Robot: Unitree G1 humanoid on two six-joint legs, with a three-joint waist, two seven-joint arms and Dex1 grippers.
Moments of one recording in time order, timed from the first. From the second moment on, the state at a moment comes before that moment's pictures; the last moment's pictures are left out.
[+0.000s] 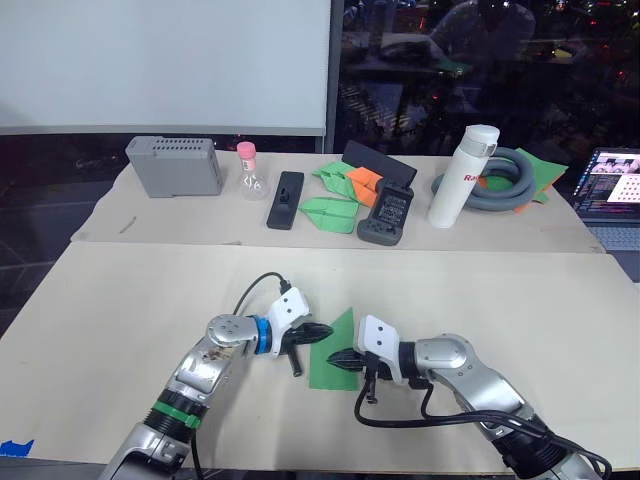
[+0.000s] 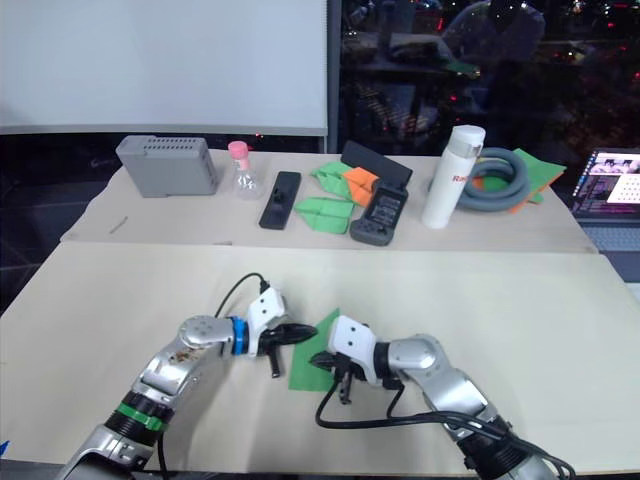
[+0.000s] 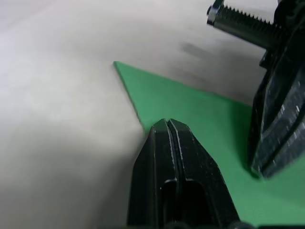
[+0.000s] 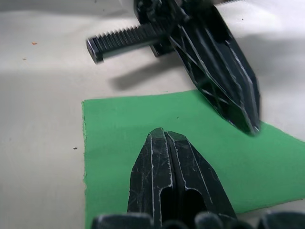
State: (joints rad) left arm -0.34 0.44 -0.29 0.04 -0.17 0.35 -0.94; right arm -0.26 -0.52 0.43 -0.20 0.10 0.33 0.91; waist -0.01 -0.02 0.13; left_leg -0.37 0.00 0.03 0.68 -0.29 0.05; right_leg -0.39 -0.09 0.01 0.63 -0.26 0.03
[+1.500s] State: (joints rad) left arm -0.67 0.17 -0.25 0.64 -0.06 0.04 -0.92; right arm -0.22 -0.46 0.42 -0.22 0.12 0.37 0.85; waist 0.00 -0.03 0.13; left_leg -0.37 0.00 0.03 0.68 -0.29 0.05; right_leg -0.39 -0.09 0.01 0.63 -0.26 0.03
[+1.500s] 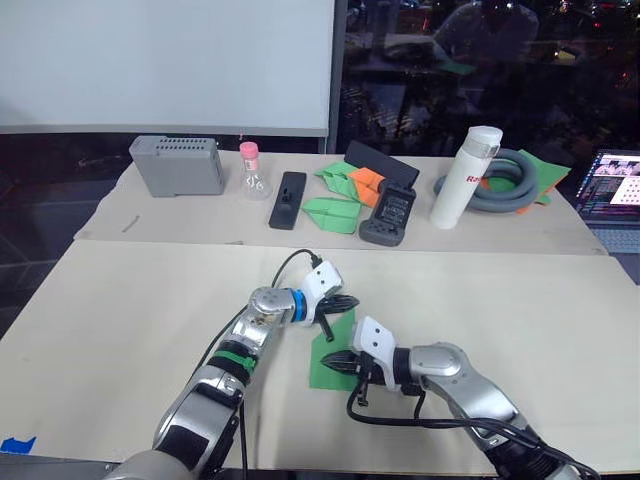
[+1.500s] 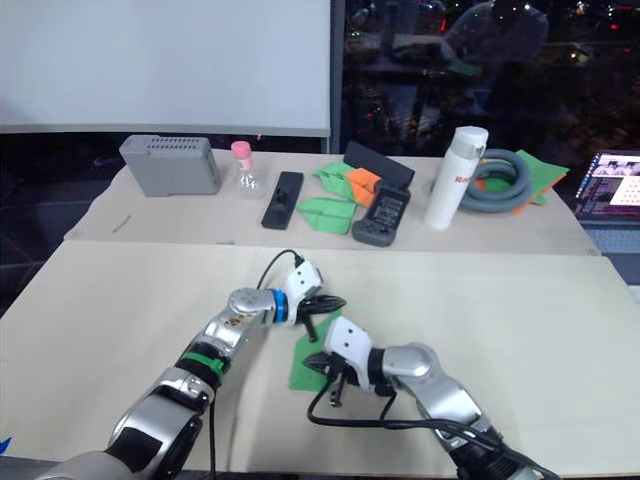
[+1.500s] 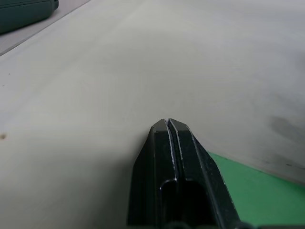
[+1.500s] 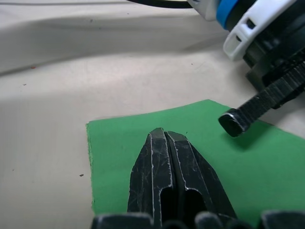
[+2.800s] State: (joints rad) left arm -0.31 0.44 -0.29 0.06 -0.12 0.23 -1.09; right arm -0.25 -0.46 0.43 -0.18 0.12 0.36 0.90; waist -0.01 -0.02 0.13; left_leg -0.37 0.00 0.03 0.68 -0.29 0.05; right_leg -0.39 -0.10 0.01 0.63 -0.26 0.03
